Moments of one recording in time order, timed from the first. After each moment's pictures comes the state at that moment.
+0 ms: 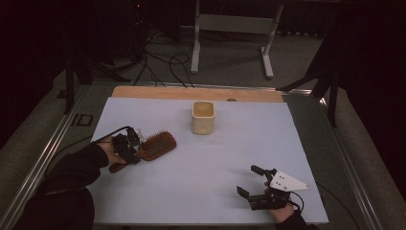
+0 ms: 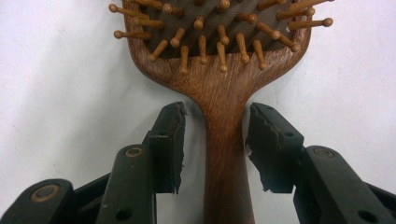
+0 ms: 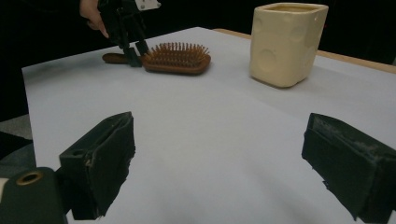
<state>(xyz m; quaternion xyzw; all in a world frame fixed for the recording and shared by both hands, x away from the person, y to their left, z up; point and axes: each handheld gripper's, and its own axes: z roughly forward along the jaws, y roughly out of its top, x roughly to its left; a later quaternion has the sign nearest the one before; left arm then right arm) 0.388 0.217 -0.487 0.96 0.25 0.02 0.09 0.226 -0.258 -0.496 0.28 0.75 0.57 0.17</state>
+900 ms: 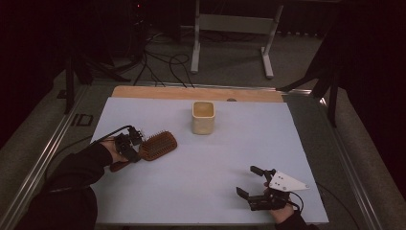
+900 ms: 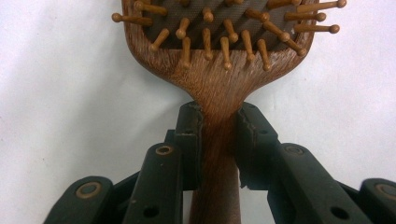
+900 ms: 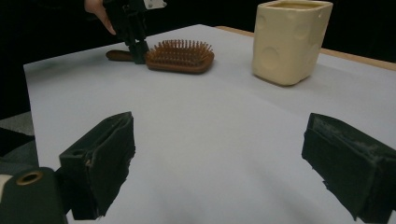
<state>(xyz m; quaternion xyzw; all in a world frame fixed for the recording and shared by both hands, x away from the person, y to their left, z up) 0.390 0.212 -0.488 0.96 0.29 0.01 0.07 0.226 -0.256 -0.496 0.28 0.75 0.57 0.17</state>
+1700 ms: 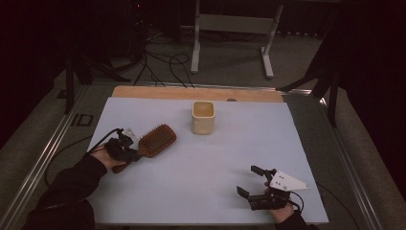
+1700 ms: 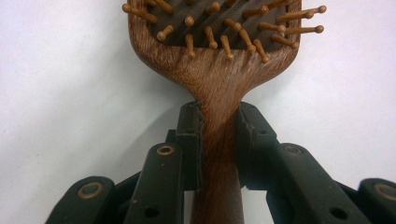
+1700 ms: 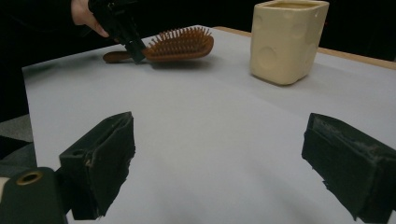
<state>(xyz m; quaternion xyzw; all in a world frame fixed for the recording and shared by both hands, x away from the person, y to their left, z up) 0.368 0.237 -0.488 0.92 0.33 0.05 0.23 0.226 -0.258 -0.496 0.29 0.75 0.57 0.17</state>
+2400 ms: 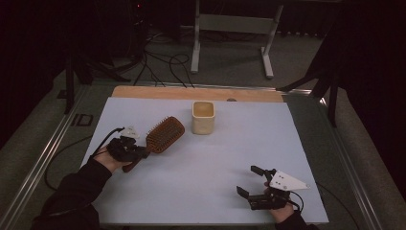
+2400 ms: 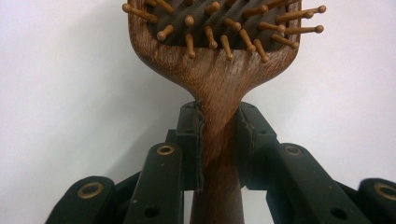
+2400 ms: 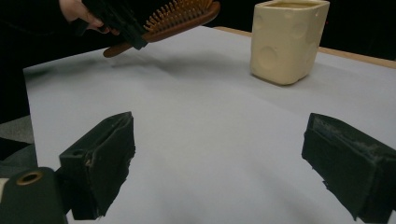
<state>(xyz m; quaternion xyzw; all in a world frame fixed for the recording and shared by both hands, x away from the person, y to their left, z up) 0.351 0.221 -0.468 0.89 0.32 0.06 0.32 0.227 -0.258 -0.496 0.29 0.75 0.57 0.17</state>
